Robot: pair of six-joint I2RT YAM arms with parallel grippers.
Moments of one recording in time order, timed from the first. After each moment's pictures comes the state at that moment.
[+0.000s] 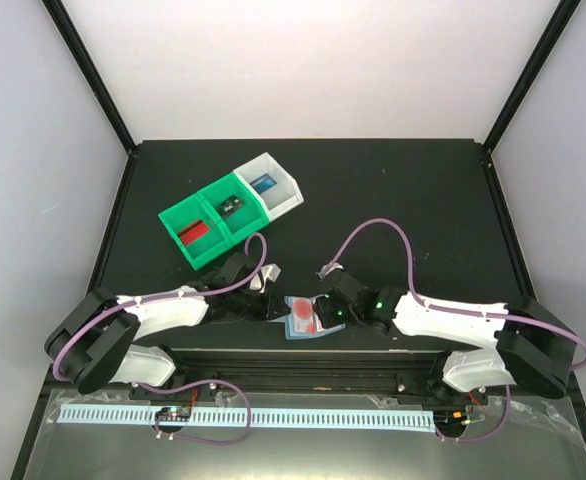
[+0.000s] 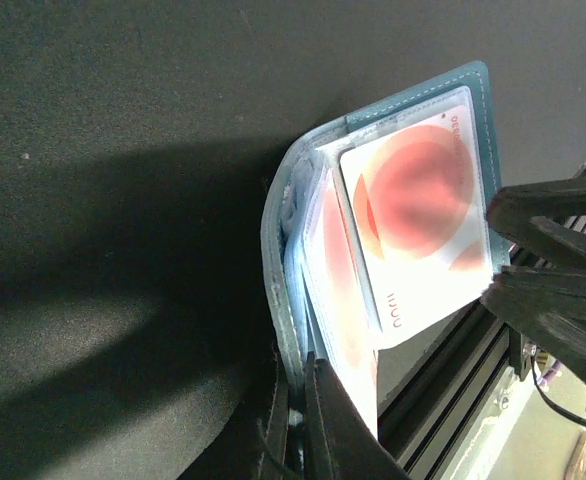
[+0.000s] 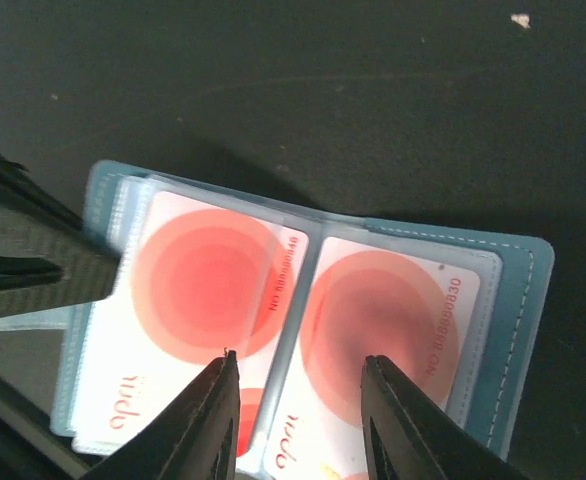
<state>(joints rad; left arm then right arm) -0.68 1.34 0.44 0.02 0.54 -0.72 1.05 1.29 0.64 -0.28 0.10 0.66</state>
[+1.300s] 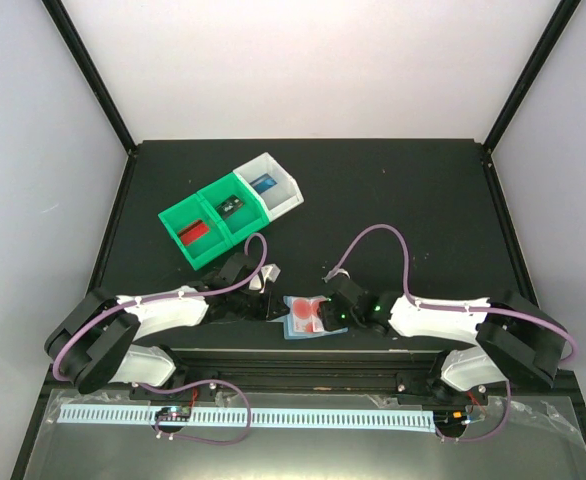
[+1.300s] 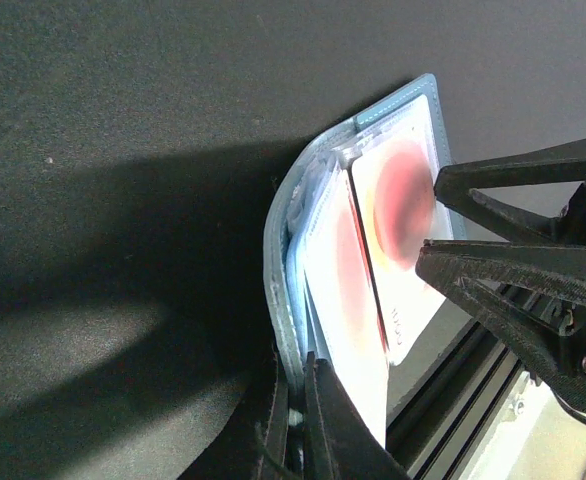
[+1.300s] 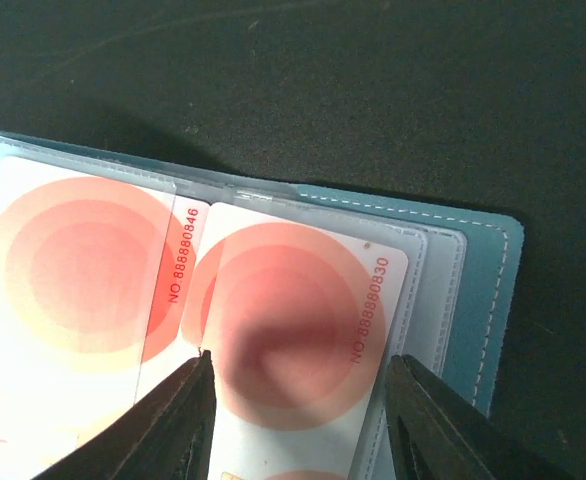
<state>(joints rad) -0.68 1.34 0.44 0.01 0.52 -0.71 1.02 1.38 0.56 -0.18 0.10 0.69</state>
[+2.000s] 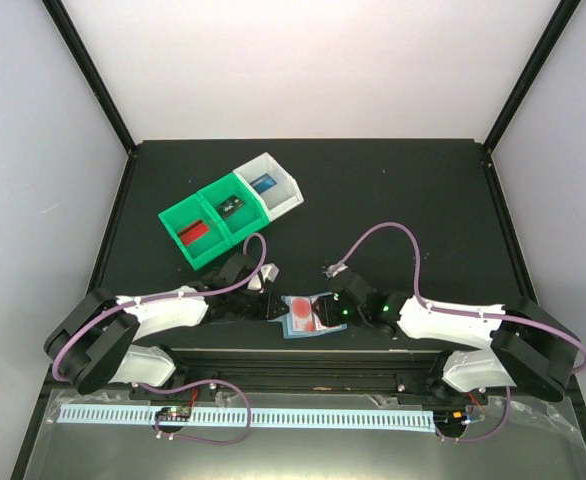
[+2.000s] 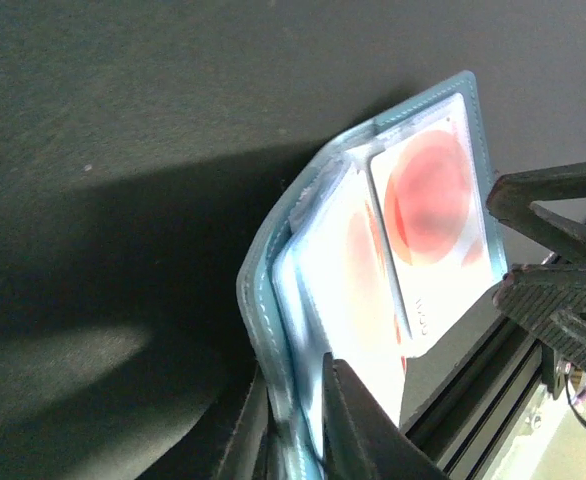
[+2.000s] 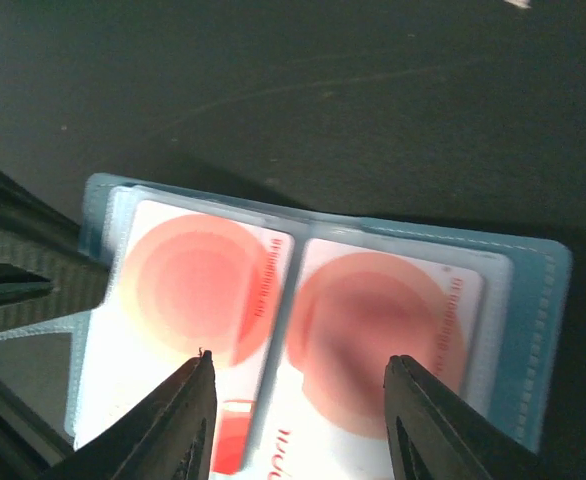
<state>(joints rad) -0.68 1.34 0.44 0.00 0.49 -0.71 1.00 1.30 0.54 -0.09 0.03 0.70</state>
